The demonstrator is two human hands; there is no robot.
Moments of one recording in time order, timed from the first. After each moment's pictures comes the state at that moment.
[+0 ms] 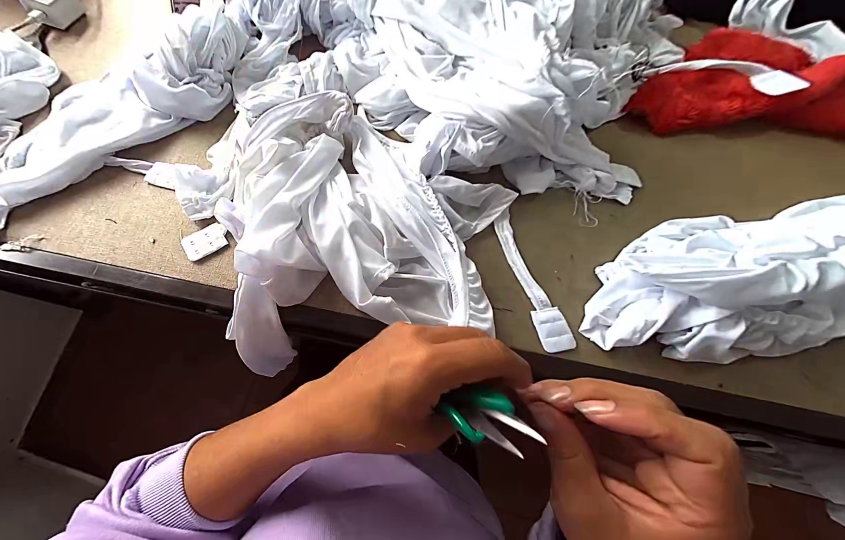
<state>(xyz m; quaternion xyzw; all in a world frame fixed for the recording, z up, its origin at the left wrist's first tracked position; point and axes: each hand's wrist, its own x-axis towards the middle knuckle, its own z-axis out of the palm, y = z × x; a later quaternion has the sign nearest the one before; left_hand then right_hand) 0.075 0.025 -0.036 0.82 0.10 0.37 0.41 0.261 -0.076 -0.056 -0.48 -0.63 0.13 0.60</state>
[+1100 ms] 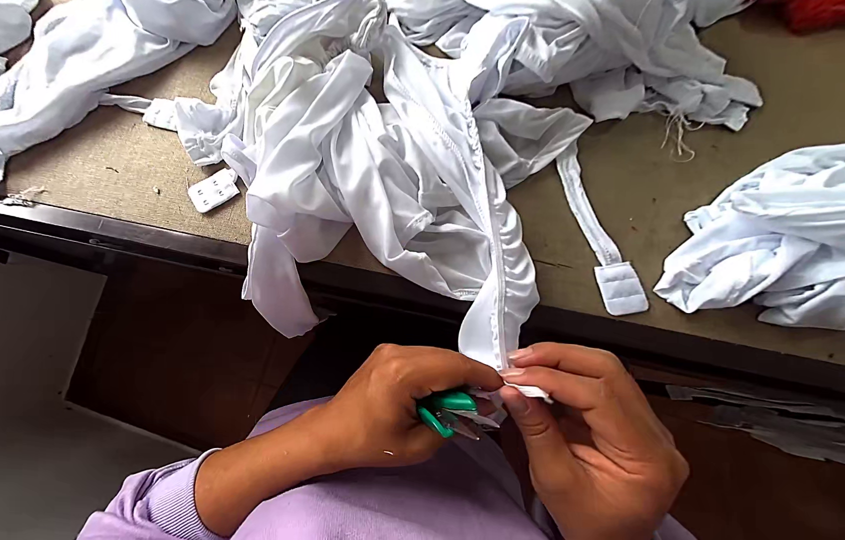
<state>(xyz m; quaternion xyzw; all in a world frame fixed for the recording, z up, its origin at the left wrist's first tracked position) 0.056 -0.025 -0.091 0.74 0.17 0.40 0.52 0.238 -0.088 -0.081 -0.54 -0.65 0.18 0.51</state>
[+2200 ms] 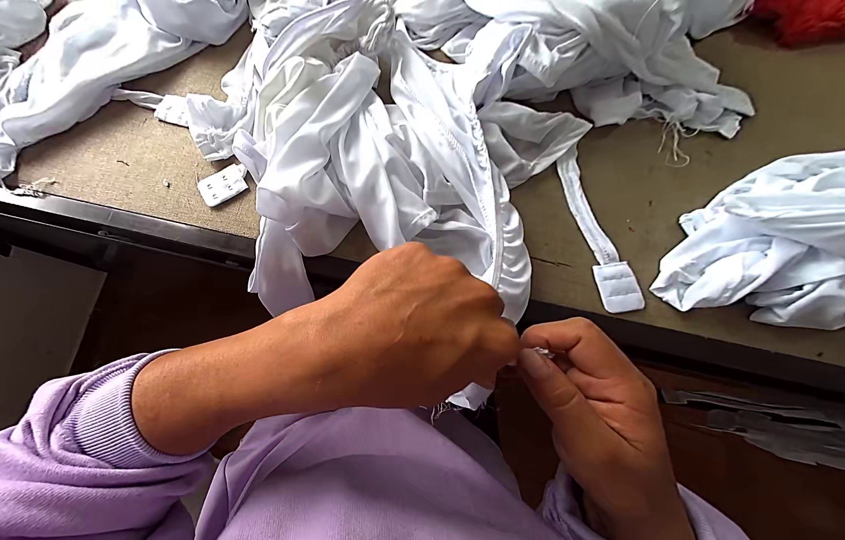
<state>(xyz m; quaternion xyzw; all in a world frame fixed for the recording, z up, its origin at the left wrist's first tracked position) 0.050 0.040 -0.010 0.98 0.10 0.12 0.13 0.250 -0.068 -0.064 -0.48 -0.66 0.35 0.46</state>
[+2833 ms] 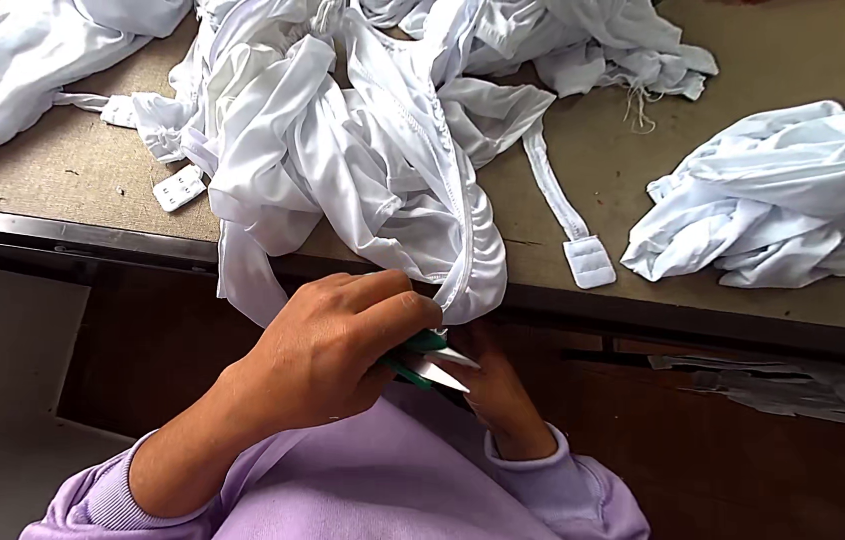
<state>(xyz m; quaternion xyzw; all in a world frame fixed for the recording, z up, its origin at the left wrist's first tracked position) 0.025 0.014 -0.051 0.90 0.20 0.32 0.23 0.247 -0.087 -0.155 -0.56 -0.42 0.54 0.47</state>
